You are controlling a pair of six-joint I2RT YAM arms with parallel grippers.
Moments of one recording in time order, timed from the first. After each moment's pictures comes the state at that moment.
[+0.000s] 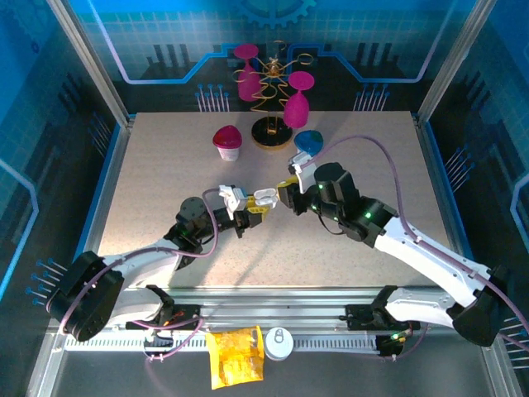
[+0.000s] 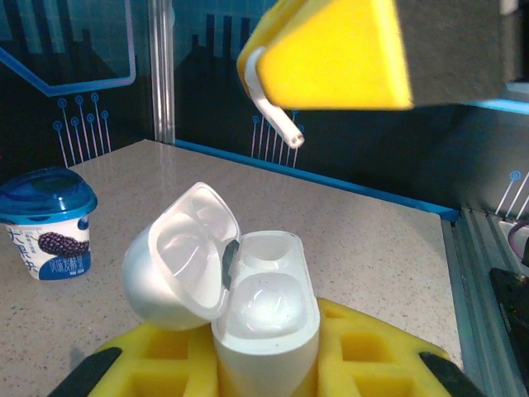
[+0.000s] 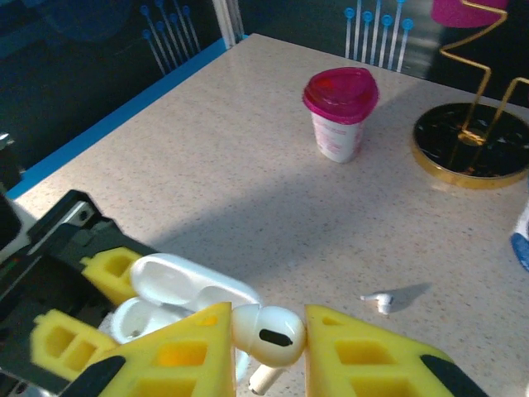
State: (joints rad) left arm -0.55 1.24 0.41 0.83 0.55 -0.09; right arm 0.80 1.15 1.04 -0.33 0.02 0.17
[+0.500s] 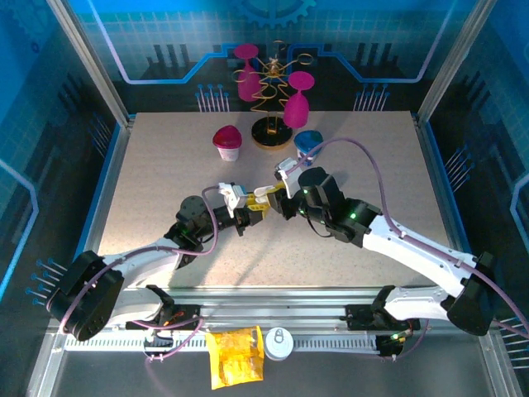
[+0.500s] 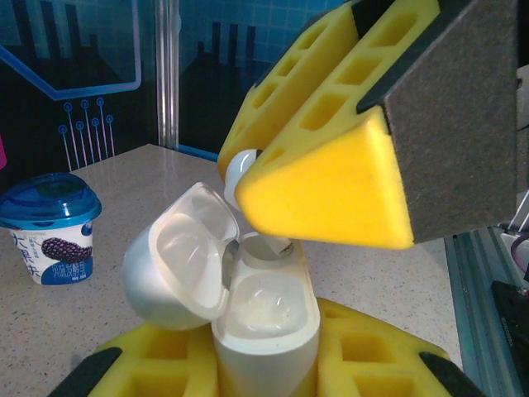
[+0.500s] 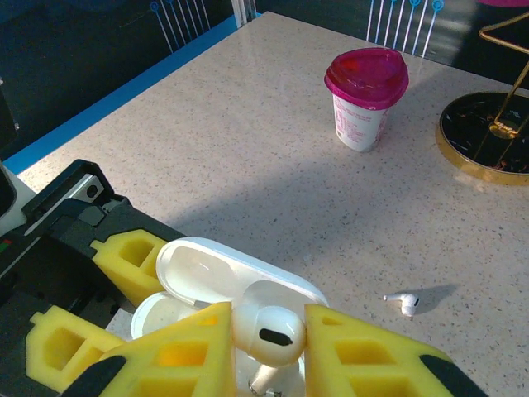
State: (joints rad) left arm -0.55 1.24 0.42 0.83 0.54 -0.12; right arm 0.86 1.22 1.04 -0.29 0.07 0.17
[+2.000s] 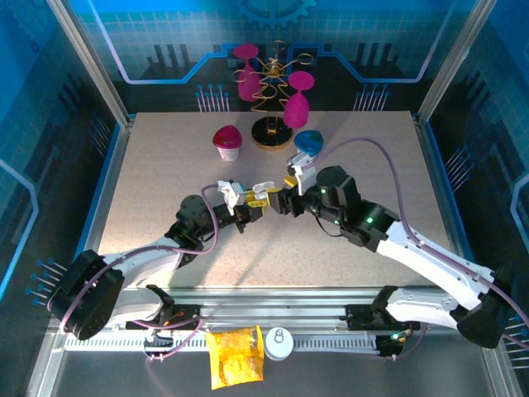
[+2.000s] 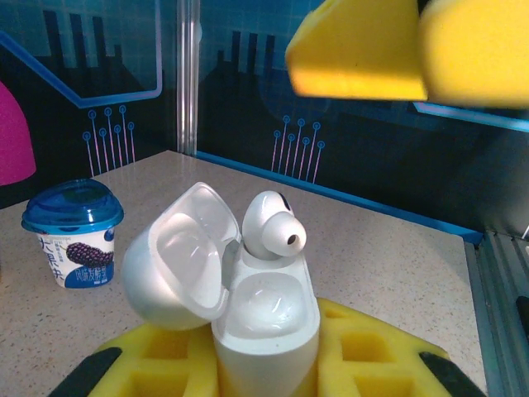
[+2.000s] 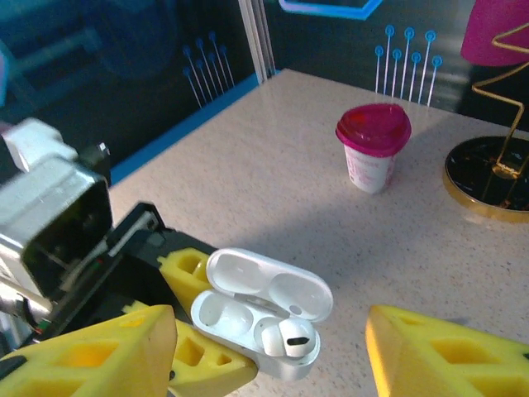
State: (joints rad) left arm -0.55 1.24 0.43 0.84 0.49 -0.12; right arm 0.81 1.10 1.01 -0.25 -0.01 0.21
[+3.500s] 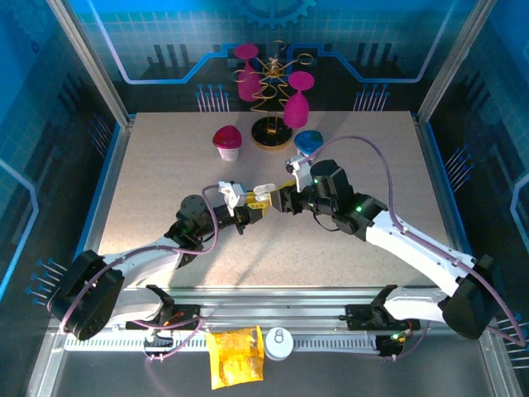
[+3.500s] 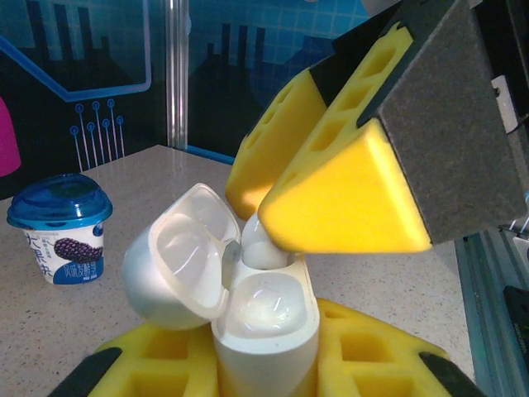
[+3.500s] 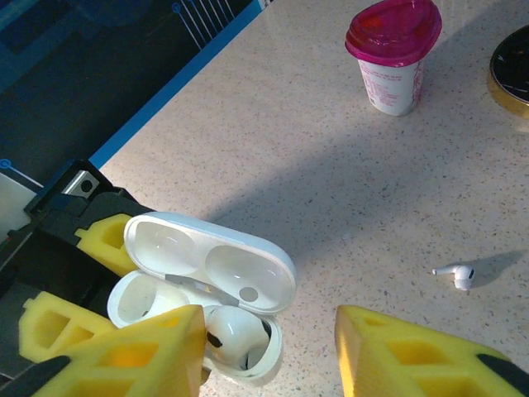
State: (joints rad) left arm -0.55 1.24 0.43 0.83 0.52 -0.11; right arm 0.72 1.23 1.00 -0.27 -0.17 0.30
